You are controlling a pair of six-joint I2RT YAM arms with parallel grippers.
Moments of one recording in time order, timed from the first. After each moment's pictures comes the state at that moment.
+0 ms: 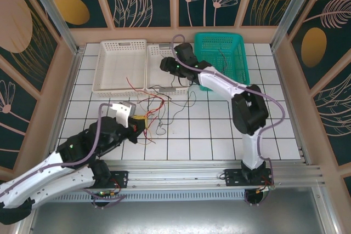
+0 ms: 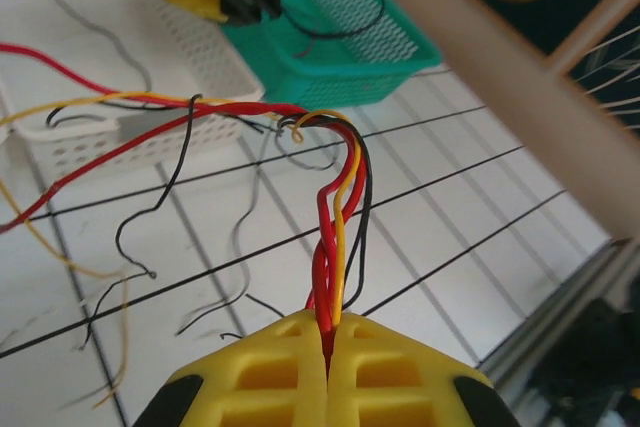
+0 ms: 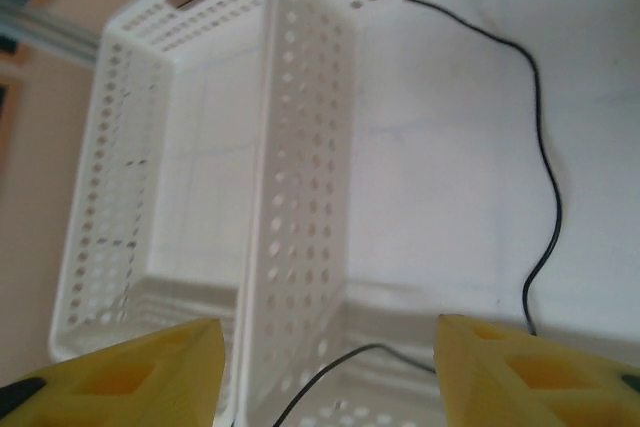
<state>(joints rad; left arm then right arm) -1.01 0.55 0.71 -0.53 -0.18 -0.52 0.63 1.97 1.63 -0.28 -0.12 0.75</state>
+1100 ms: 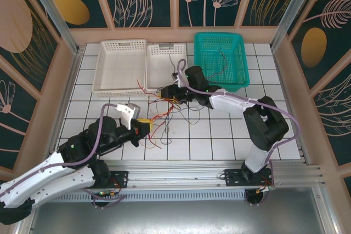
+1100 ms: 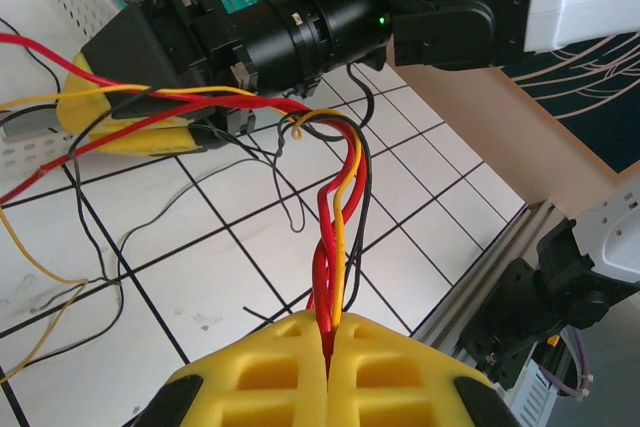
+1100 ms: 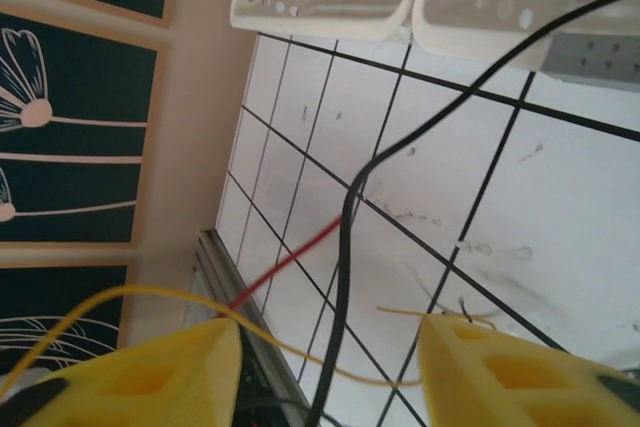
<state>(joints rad) -1.01 0.58 0.70 -0.48 -0.03 -0.52 0.66 1.74 1.10 0.06 -0.70 0.79</state>
